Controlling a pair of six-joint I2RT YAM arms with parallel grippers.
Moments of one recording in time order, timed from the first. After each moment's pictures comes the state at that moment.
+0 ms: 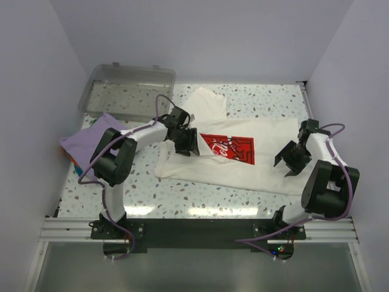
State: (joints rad) left arm -0.54 1.94 1.30 -0.46 0.34 -0.54; right arm -0.30 1.49 0.98 -0.95 -0.05 0.53
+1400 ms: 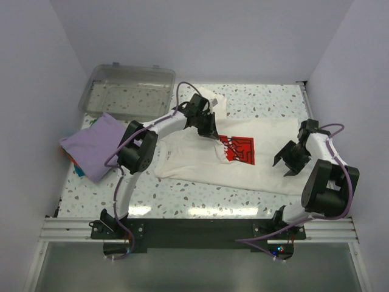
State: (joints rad) left arm -0.60 2.28 1.77 -0.41 0.46 -0.55; right arm -0.30 1.50 0.98 -0.94 -0.07 0.53
